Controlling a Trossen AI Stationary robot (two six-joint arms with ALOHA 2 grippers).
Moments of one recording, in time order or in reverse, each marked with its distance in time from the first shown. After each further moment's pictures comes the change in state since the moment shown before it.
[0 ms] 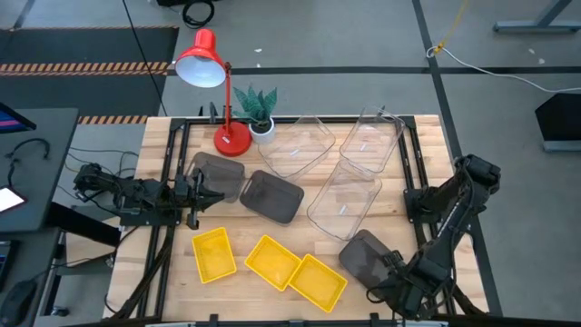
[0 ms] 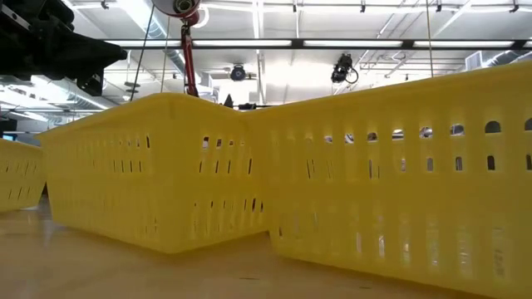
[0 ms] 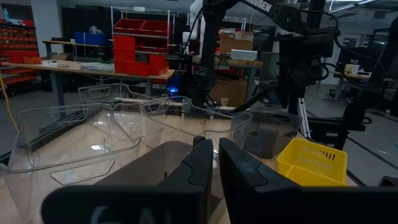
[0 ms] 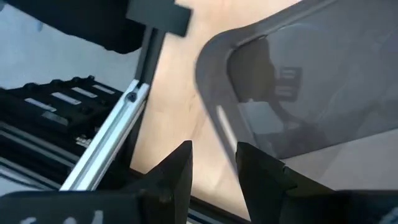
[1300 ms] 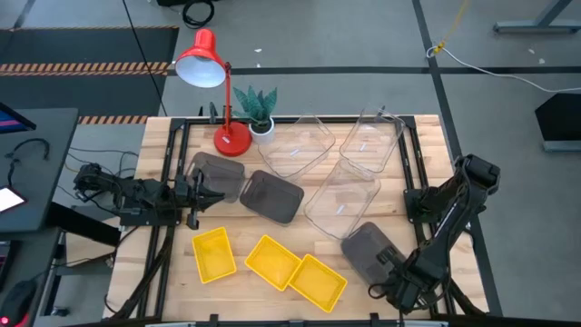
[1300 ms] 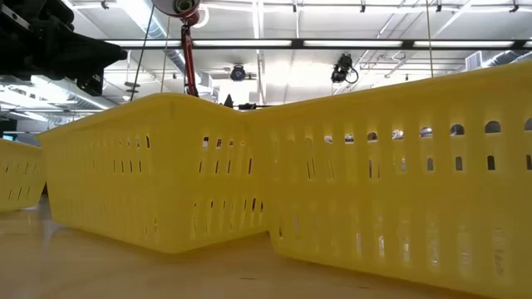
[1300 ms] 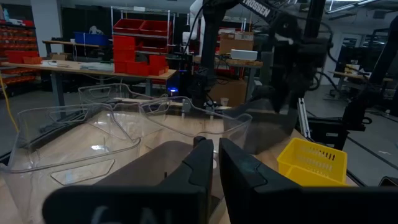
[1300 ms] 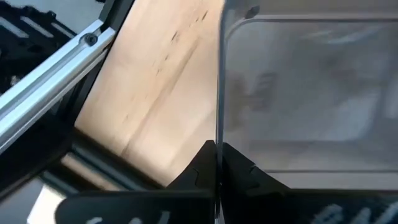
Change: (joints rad) left arm 0.000 0.000 0.000 0.000 0.000 0.000; right arm -0.012 0.000 -0.055 -0.058 0.018 -0.304
